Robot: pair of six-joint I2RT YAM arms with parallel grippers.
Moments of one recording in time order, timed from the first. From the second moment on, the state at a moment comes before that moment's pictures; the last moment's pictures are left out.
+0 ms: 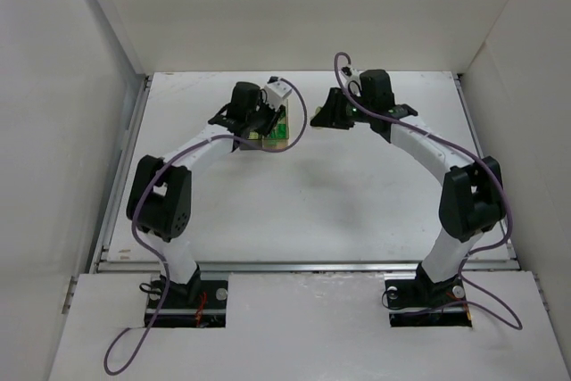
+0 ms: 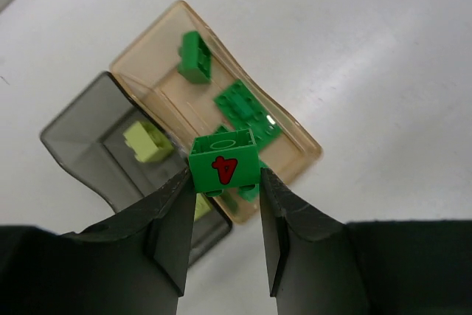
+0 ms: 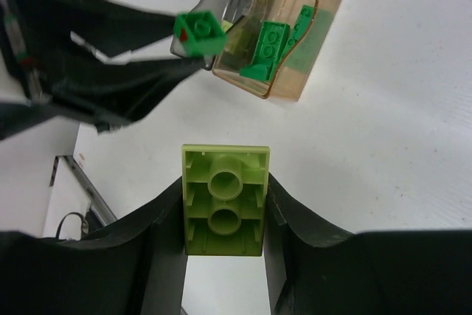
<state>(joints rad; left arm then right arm) -0.44 1.72 1.24 -0.09 0.15 0.27 0.37 1.75 1.40 -0.21 -0.52 0.49</state>
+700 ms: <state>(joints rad) -0.41 1.75 1.32 -0.24 0.24 0.43 0.37 1.71 1.39 -0.27 -0.47 0.39</state>
